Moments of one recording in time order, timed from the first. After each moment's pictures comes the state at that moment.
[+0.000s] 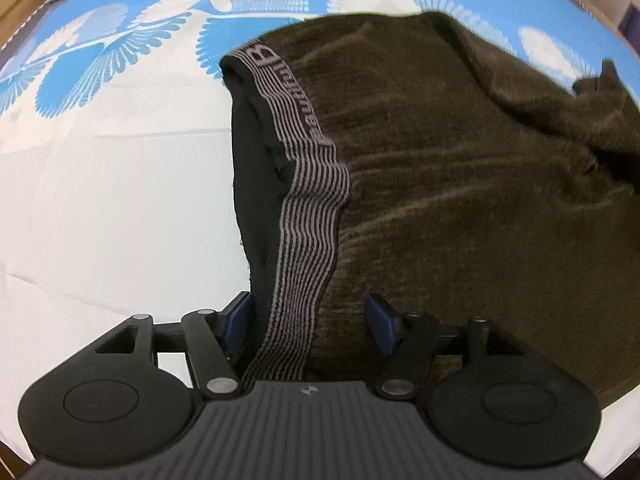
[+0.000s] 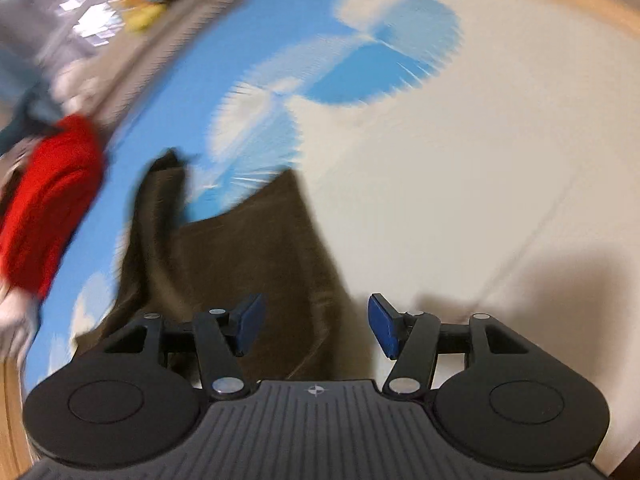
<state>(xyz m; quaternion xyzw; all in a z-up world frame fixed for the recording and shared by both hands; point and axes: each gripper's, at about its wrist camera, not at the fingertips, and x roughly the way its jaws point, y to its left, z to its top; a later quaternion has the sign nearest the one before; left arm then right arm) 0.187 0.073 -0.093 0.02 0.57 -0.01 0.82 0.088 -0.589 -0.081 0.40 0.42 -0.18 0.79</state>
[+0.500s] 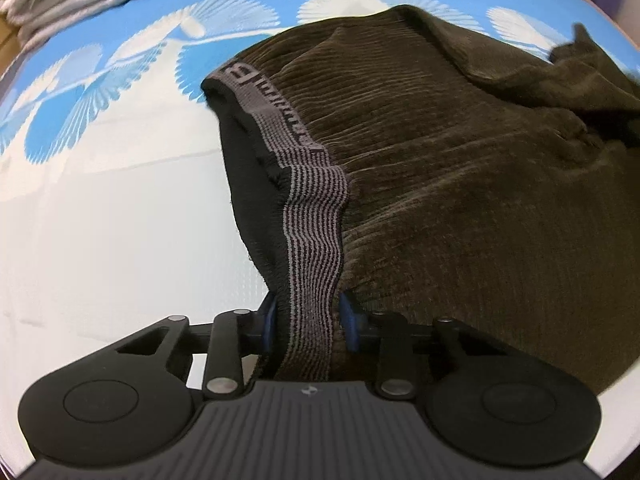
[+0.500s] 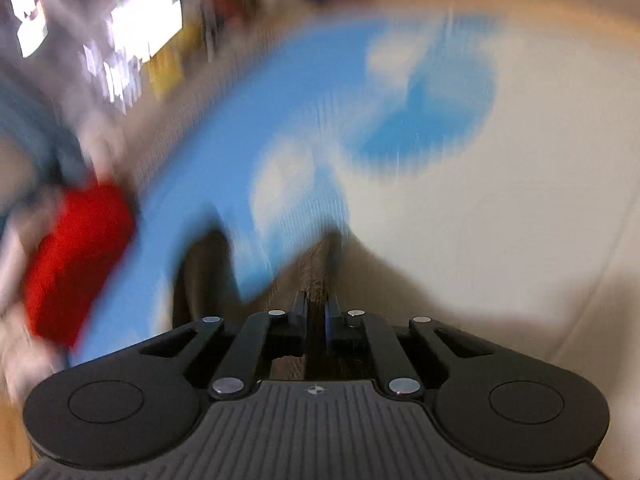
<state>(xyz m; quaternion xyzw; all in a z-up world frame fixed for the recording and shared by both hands) 0.177 0.074 -0.094 0.08 0.54 -0.05 0.84 0.092 -0.585 -0.030 0.42 0.27 -0.20 0.85</state>
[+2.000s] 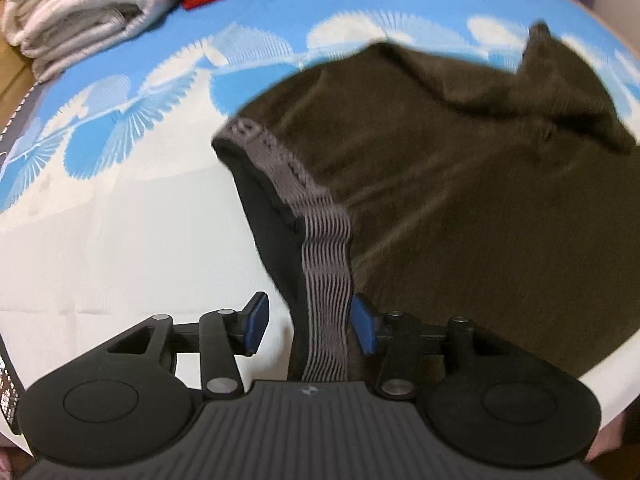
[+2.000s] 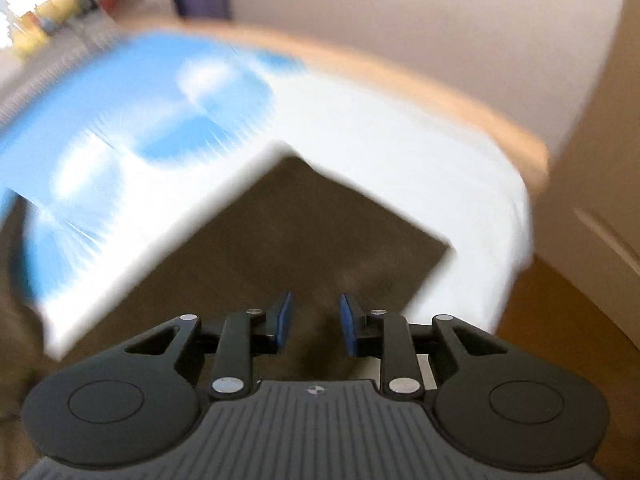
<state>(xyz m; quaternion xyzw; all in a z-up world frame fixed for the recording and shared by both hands) 0.175 0.068 -0.057 0.12 0.50 -0.06 0.86 -0.010 -0.558 -0.004 0.23 0.38 -0.41 0.80</state>
